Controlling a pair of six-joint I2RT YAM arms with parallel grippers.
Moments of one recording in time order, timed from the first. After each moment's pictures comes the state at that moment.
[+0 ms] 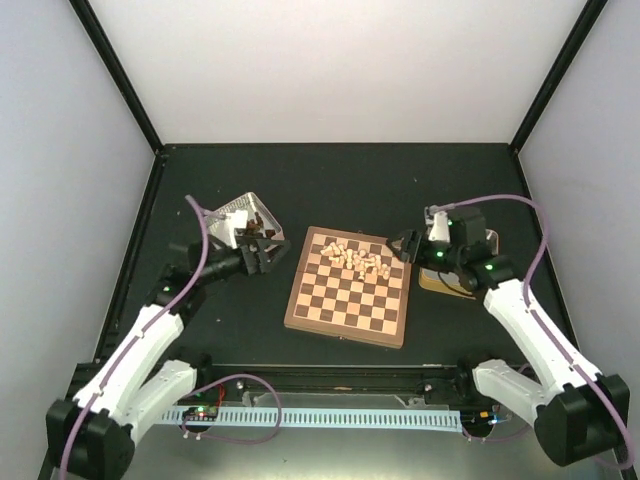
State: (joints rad) left arm -0.24 0.77 0.57 -0.07 0.71 -0.60; right arm 0.27 0.98 0.77 -0.47 -0.46 0.58
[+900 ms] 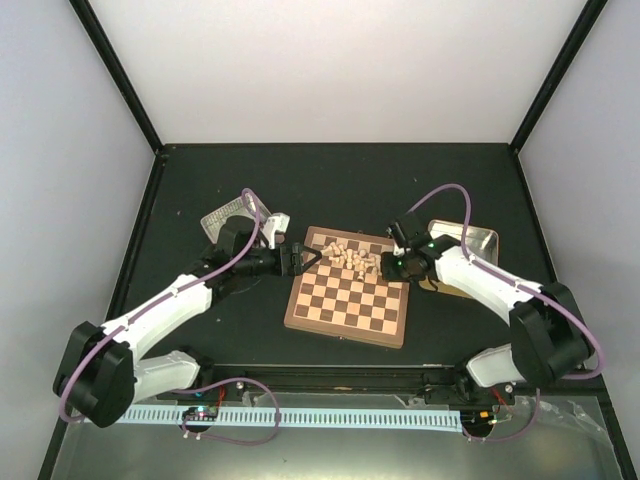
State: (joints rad) left arm -0.49 1.14 0.63 -0.02 0.55 -0.59; right arm 0.54 1.40 0.85 -0.60 -0.05 0.49
